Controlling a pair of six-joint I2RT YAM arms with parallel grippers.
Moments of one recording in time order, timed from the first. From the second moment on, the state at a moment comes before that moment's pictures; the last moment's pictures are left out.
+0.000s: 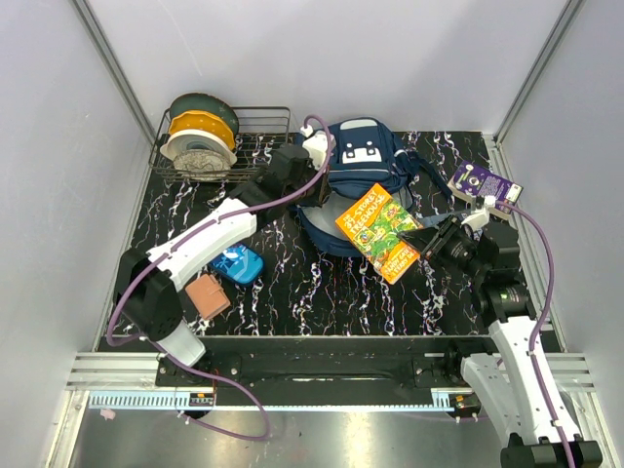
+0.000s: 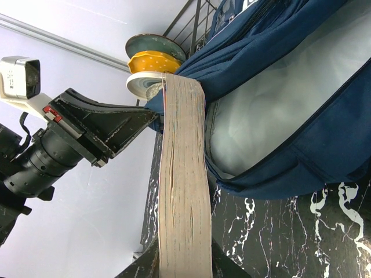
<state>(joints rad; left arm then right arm) -0.68 1.61 1.42 -0.29 0.04 -0.18 0.08 0.65 0.64 -0.26 -0.57 0.93</state>
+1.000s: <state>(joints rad) -0.67 1.58 1.26 -0.03 0.07 -0.37 0.08 0.57 0.48 -0.28 -0.45 0.96</state>
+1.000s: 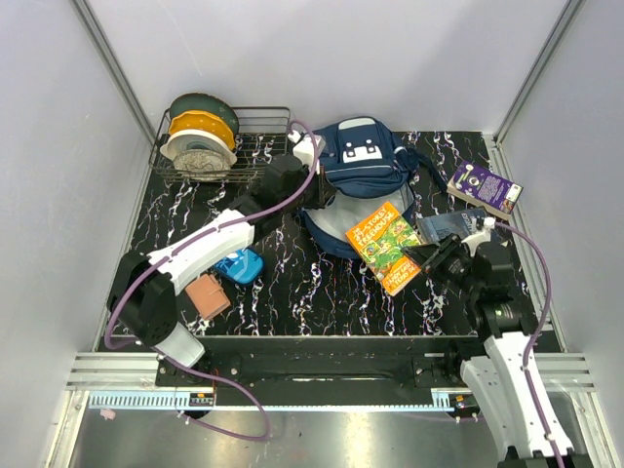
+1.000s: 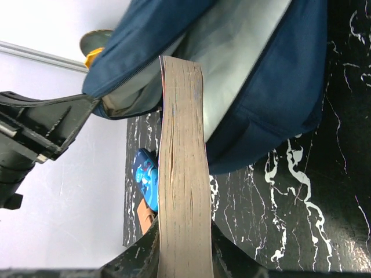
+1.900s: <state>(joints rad) -0.74 1.48 1.25 -0.11 0.11 -0.35 0.08 0.62 0.37 -0.21 -0.45 1.39</state>
